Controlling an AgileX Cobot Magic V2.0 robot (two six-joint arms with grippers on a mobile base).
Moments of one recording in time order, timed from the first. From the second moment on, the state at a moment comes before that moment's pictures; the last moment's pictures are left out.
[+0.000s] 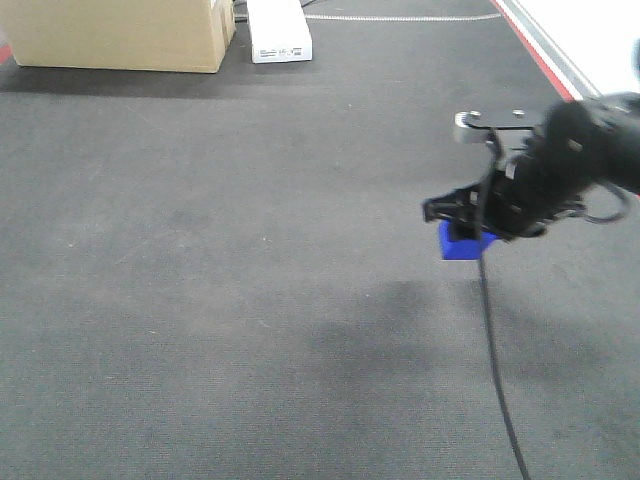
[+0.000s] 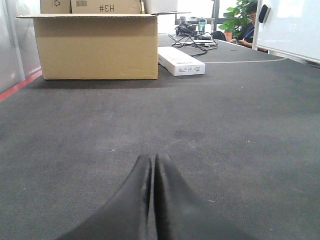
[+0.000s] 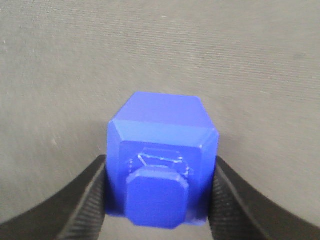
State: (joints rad) left arm -0.05 -0.01 0.03 0.03 0.10 -0.04; right arm 0.21 1.67 -1.26 -0.01 0.71 0.09
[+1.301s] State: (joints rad) left arm -0.05 -0.01 0.03 0.03 0.10 -0.04; right arm 0.21 -0.01 -0.31 -0.16 0.48 0.13
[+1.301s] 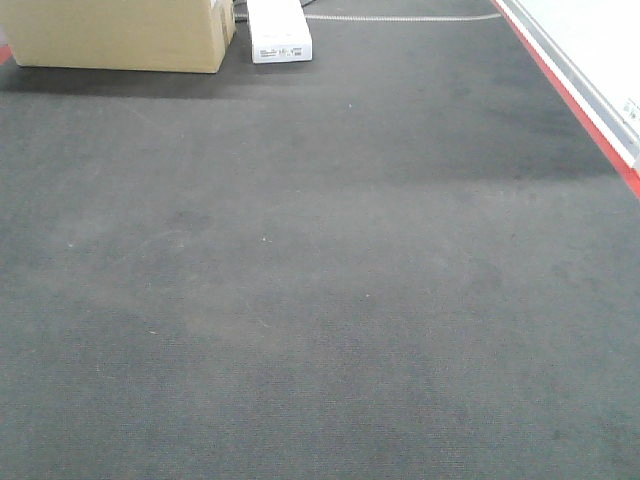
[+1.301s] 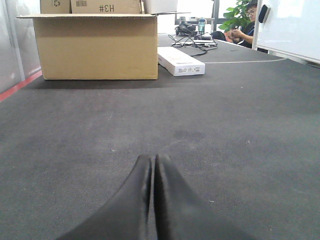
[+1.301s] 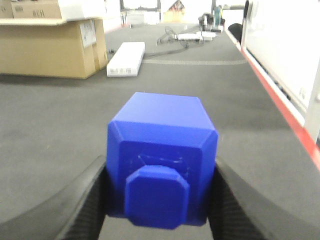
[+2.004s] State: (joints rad) left arm -0.05 -0.01 0.03 0.03 0.10 -0.04; right arm 0.21 -0.01 -0.31 -0.20 0.44 0.13
